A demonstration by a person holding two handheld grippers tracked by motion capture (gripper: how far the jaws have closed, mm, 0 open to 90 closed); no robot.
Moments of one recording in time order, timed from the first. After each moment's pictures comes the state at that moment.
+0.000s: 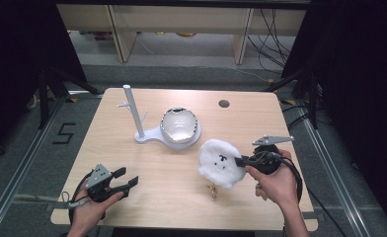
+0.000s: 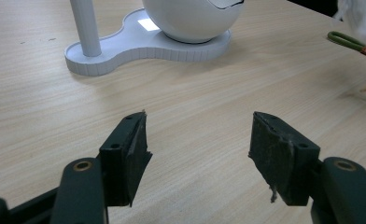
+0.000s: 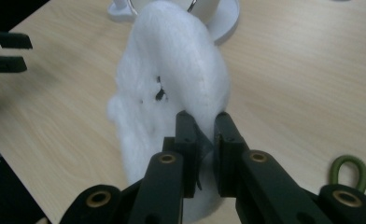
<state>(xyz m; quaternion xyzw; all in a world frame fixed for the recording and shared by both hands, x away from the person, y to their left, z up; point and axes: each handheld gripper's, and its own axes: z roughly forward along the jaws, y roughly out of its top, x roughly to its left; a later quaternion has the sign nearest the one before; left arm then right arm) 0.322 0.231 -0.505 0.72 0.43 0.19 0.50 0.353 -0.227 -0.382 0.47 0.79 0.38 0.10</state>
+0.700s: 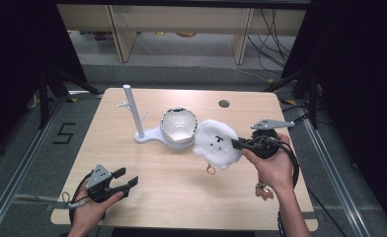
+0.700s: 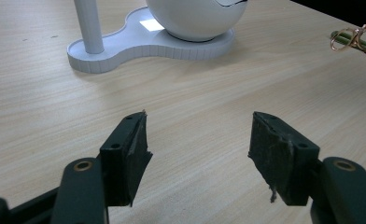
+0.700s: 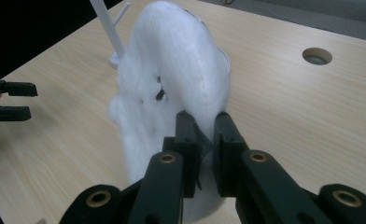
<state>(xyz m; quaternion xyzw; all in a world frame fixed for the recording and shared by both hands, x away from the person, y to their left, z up) 0.322 0.232 -0.507 0.72 0.43 0.20 0.50 0.379 -0.219 -0.353 0.43 0.79 0.42 0.15</state>
